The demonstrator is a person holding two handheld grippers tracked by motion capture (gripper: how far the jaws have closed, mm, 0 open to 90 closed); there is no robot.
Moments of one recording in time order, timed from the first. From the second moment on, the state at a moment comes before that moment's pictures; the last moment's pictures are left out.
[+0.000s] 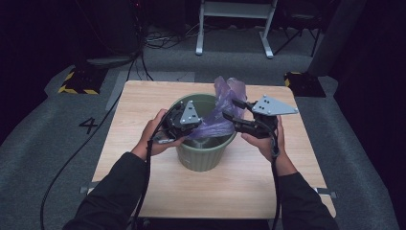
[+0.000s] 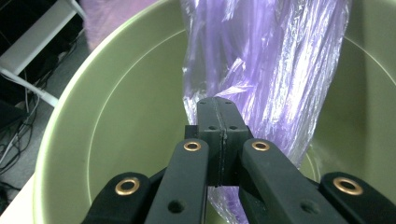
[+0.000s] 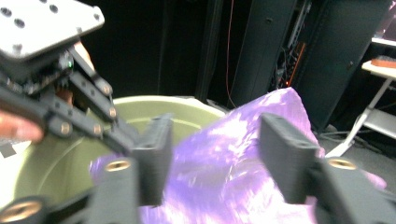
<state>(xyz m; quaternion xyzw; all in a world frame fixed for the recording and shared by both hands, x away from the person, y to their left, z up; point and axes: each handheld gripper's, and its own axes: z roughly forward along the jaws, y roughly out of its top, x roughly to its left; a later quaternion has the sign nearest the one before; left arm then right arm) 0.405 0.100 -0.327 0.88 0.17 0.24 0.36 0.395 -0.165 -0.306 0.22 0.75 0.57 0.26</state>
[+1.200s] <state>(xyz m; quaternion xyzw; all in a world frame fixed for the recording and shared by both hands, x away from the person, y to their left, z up) 0.408 0.142 -0.328 0.85 0.20 0.22 0.43 0.405 -0.180 -0.339 0.22 0.77 0.54 0.25</state>
